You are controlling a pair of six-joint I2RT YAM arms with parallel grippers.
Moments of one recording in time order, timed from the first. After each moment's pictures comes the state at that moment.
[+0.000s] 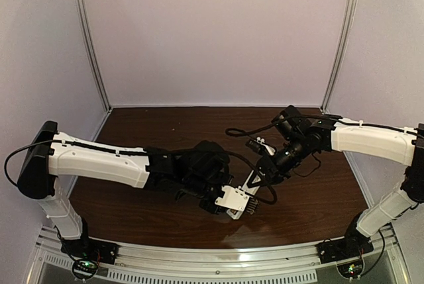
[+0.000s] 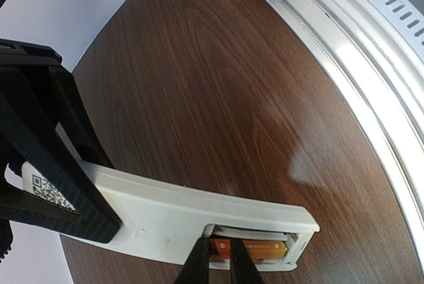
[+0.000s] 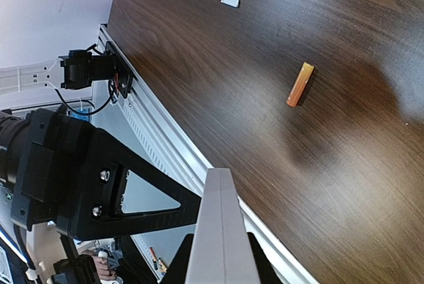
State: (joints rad) left arm -1.26 1.73 1.22 -0.29 0.08 0.89; right arm 0.73 1.45 1.08 -0.70 -0.72 0.47
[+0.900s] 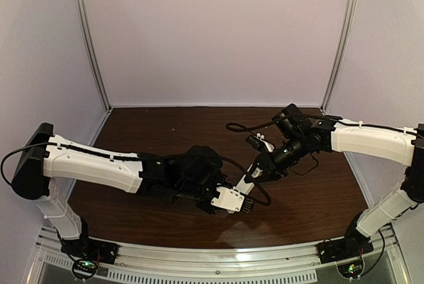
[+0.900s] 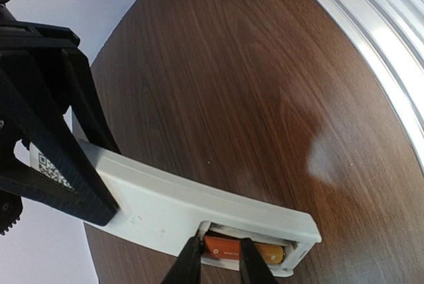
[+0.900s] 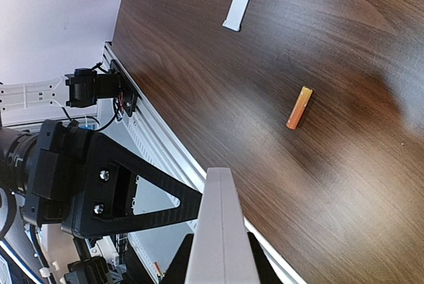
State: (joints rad) left arm -1.27 1.68 1.12 -0.17 -0.05 0.91; right arm 0.73 1.45 1.07 -0.61 -0.71 0.53
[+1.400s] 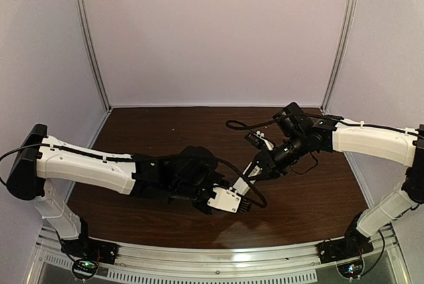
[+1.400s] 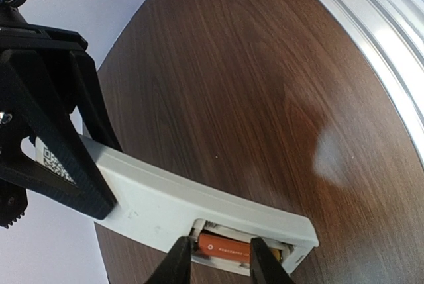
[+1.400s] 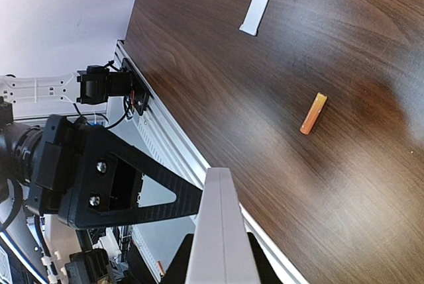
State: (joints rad) left arm -1.28 1.63 1.08 -0.16 -0.08 0.92; right arm 0.73 1.44 1.06 -0.58 -0.74 0.52
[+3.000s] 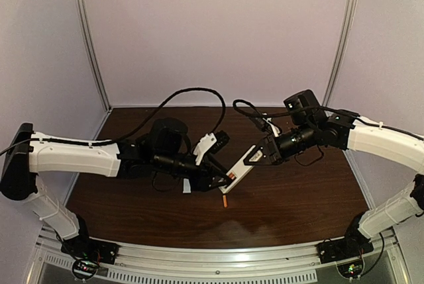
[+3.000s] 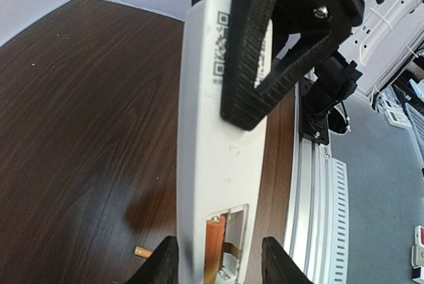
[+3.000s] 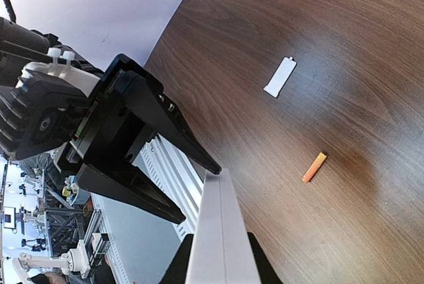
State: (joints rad) left arm -1.05 1.52 0.99 0.04 0.38 -0.12; right arm 0.74 1.33 1.10 -0.52 -0.64 0.46
